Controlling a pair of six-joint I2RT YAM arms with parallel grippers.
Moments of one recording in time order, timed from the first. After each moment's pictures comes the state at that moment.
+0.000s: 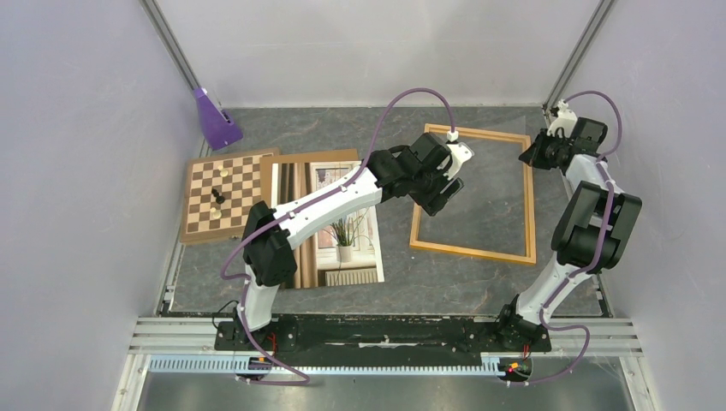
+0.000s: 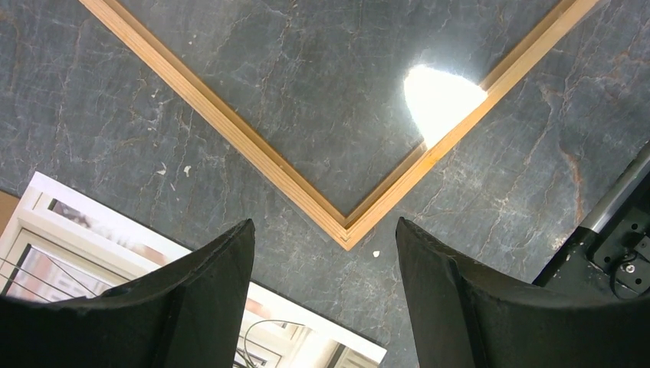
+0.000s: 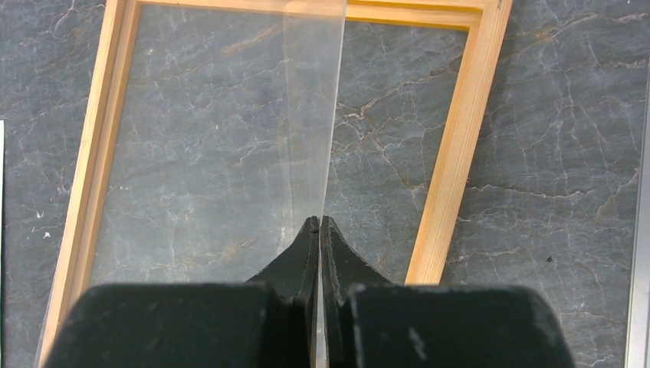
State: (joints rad) left arm -0.99 2.00 1.96 -0.77 -0.02 0.00; right arm -0.42 1.85 1.31 -0.21 -0.57 -0.09
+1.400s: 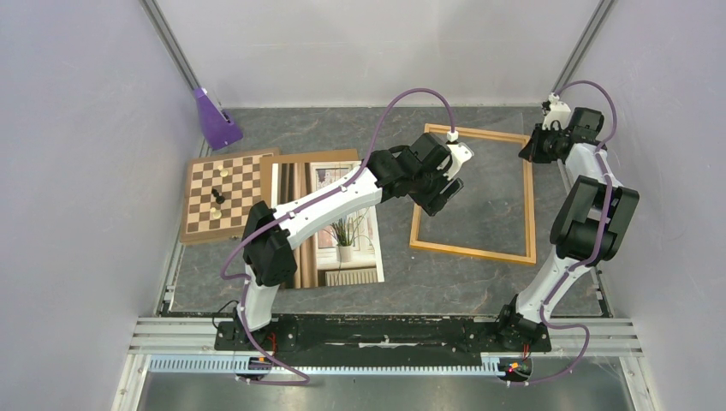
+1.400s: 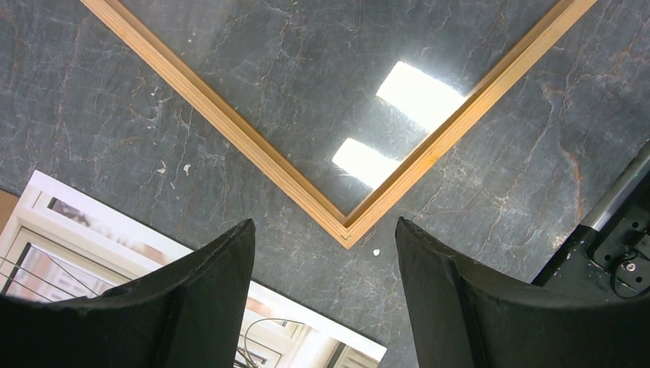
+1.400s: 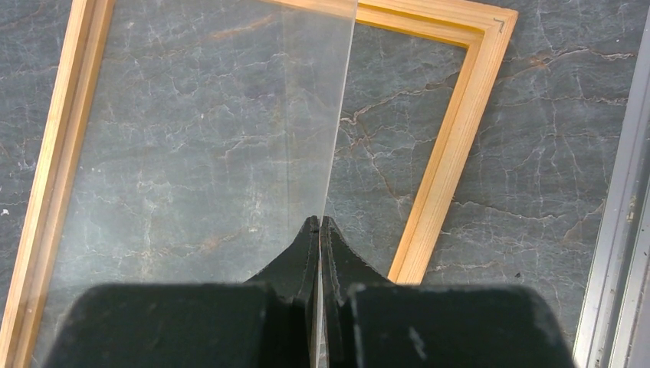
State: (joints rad) left arm -0.99 2.00 1.96 -0.77 -0.02 0.00; right arm -0.39 1.91 1.46 -0.37 -0.54 -0.23
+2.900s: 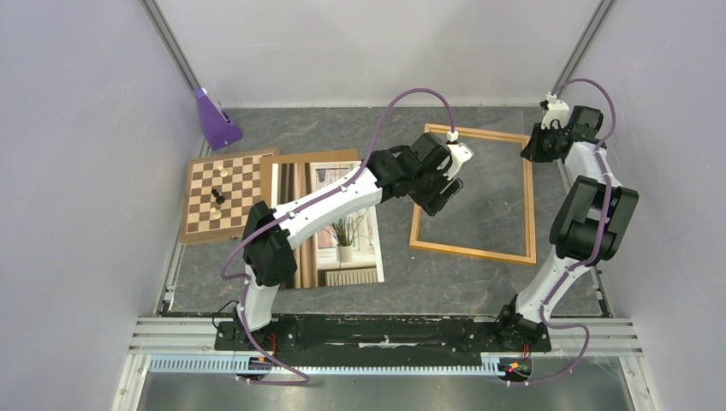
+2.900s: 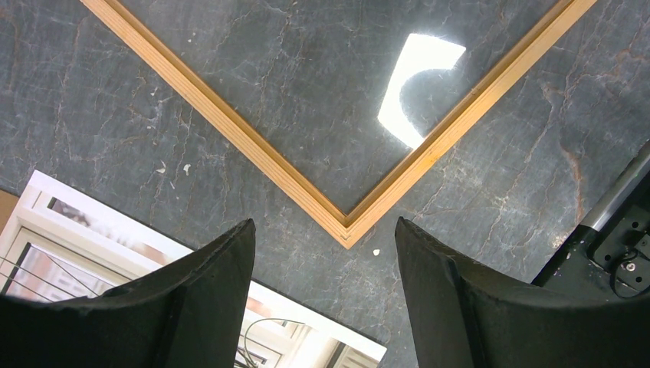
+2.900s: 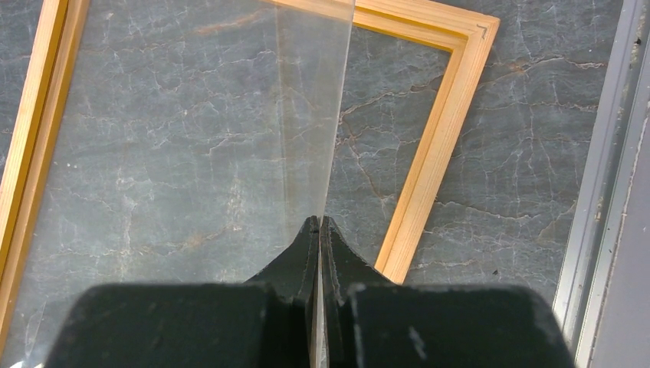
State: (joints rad) left arm -0.99 2.00 1.96 -0.77 -0.02 0.00; right arm -0.38 1.91 1.47 -0.39 -0.49 -0.28
